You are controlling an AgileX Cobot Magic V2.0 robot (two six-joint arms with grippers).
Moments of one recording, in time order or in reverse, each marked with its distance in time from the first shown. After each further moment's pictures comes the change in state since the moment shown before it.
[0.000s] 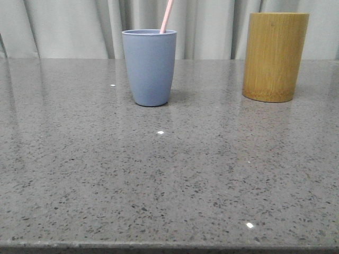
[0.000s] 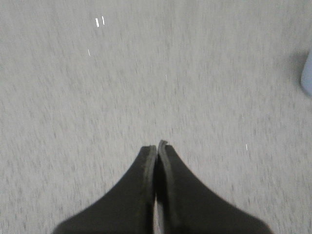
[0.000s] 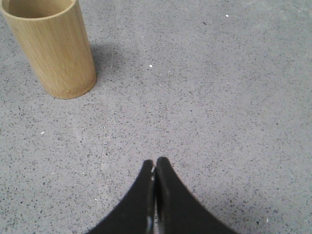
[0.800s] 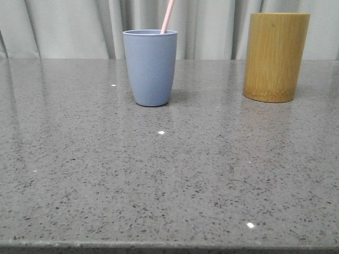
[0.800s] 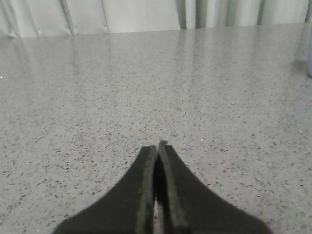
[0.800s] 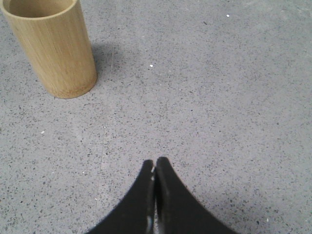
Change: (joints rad) left arm 0.008 -0.718 0.735 0.018 -0.390 0.000; right arm 0.000 0.000 0.001 0.000 0.000 0.000
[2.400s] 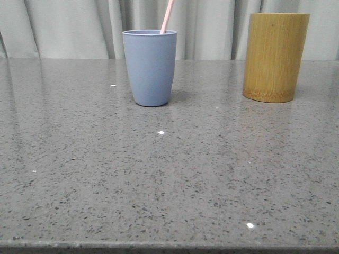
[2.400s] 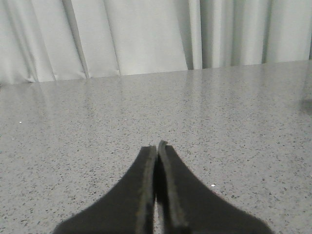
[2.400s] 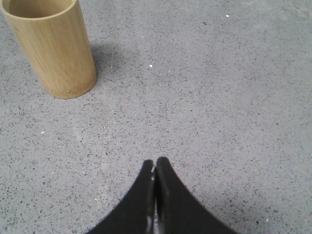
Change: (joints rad) left arm 0.010 0.000 0.004 0.031 -0.150 0.000; right arm 0.000 0.000 0.000 -0.002 0.000 0.000
